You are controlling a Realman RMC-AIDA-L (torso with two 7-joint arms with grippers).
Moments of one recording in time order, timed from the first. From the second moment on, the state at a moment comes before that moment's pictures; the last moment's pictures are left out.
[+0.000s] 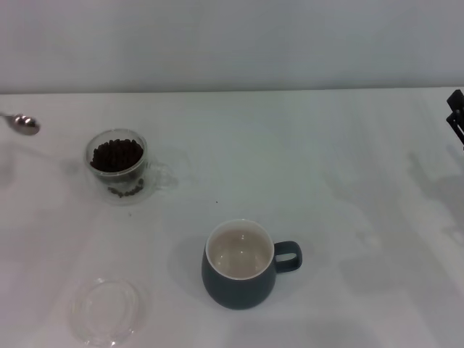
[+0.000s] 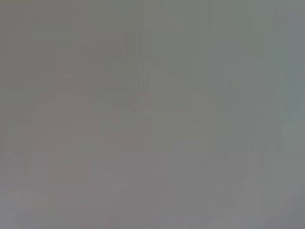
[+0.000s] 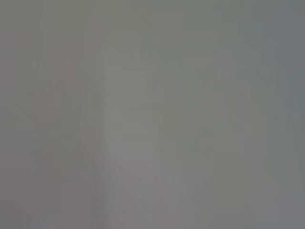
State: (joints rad) left arm -0.44 -2.03 0.31 0.35 -1.80 -1.31 1.57; right arm 0.36 2.01 -0.03 0.12 -1.43 -1.47 0.31
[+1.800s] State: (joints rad) left arm -0.62 -2.07 0.34 0.18 -1.69 -0.98 1.61; right arm 0.40 2.01 0.03 0.11 -1.43 -1.42 0.32
